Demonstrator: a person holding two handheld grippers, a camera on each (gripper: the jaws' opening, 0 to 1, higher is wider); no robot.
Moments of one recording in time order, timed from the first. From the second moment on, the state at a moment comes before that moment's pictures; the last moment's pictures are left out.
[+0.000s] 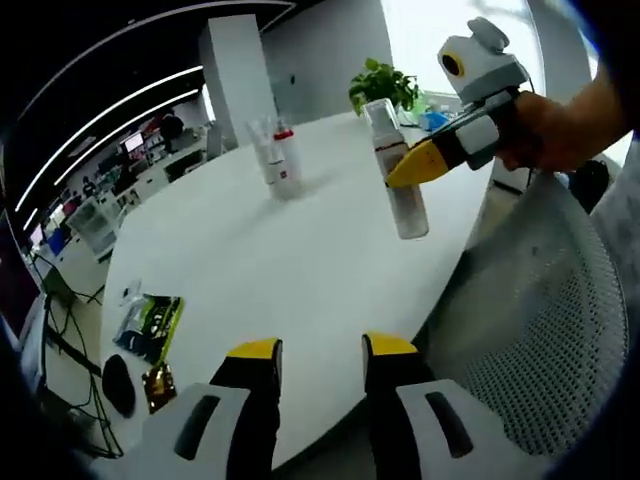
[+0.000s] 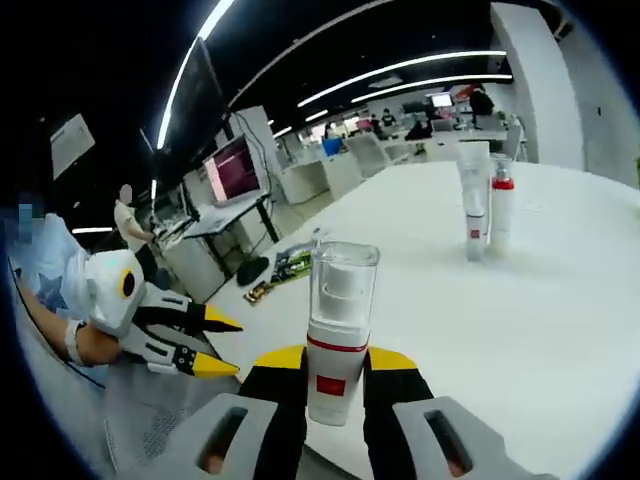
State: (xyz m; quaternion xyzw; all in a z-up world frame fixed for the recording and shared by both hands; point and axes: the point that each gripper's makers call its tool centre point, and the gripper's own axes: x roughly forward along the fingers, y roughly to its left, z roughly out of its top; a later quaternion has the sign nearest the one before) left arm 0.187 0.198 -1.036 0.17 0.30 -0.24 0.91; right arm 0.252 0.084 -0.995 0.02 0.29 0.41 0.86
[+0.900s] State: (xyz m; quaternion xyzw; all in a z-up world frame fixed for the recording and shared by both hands) left arm 0.183 0.204 -1.055 0.15 0.34 -0.22 0.90; right arm 0.376 0.059 -0.995 -0.01 0.25 0.32 0.91
